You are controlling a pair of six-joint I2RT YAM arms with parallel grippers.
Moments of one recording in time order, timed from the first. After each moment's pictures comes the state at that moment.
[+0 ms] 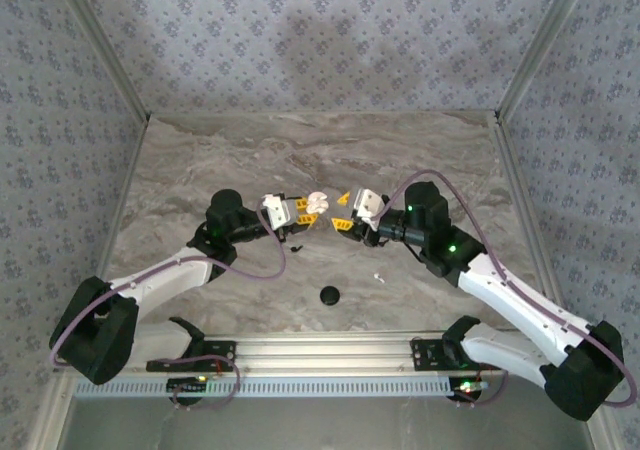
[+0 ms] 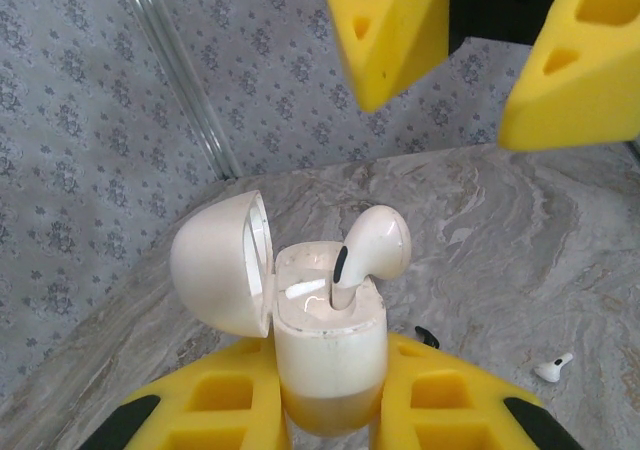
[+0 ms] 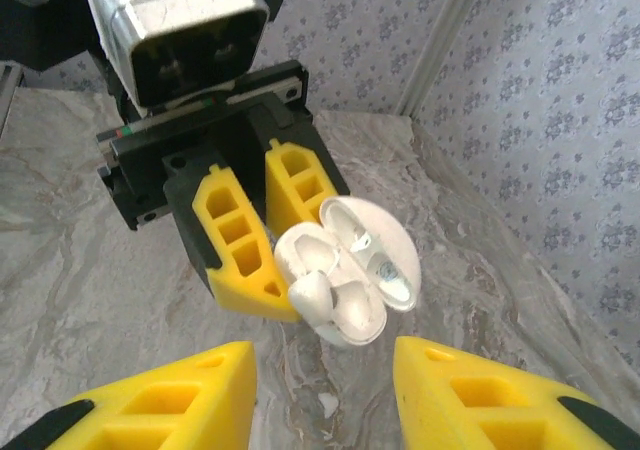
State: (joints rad) left arm -0.58 1.23 0.56 0.59 0.69 0.35; right arm 0.66 0.99 0.77 -0.04 -0.45 -0.45
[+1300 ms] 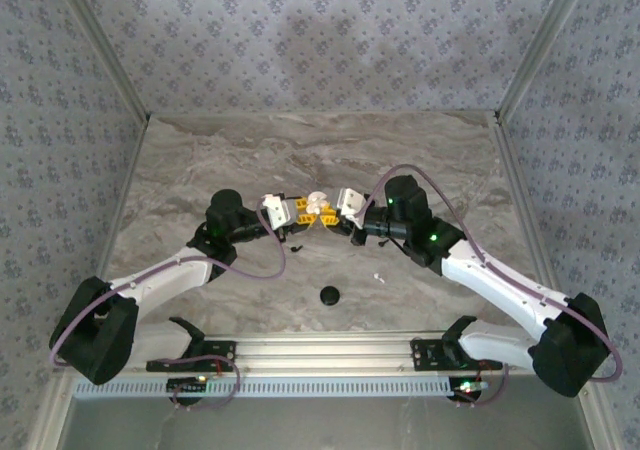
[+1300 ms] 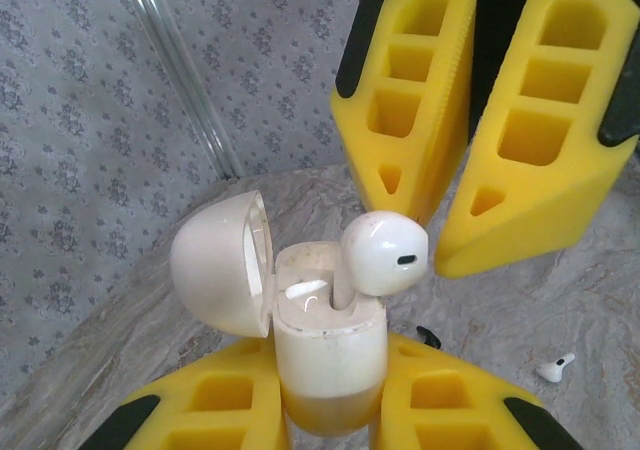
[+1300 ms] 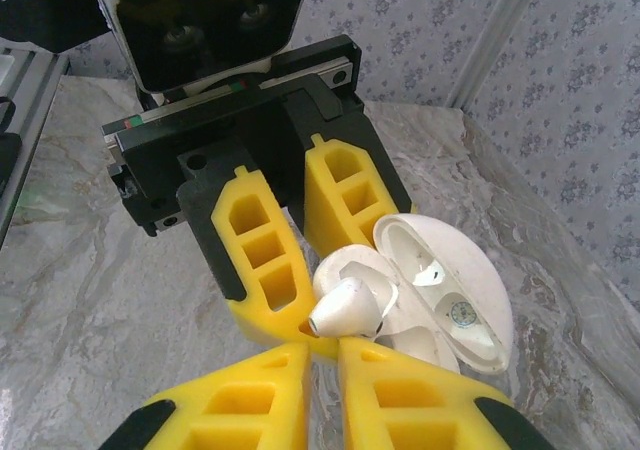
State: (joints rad) left arm -0.58 1.23 0.56 0.59 0.68 0.35; right arm 0.69 1.14 0.82 0.00 -0.51 -0.46
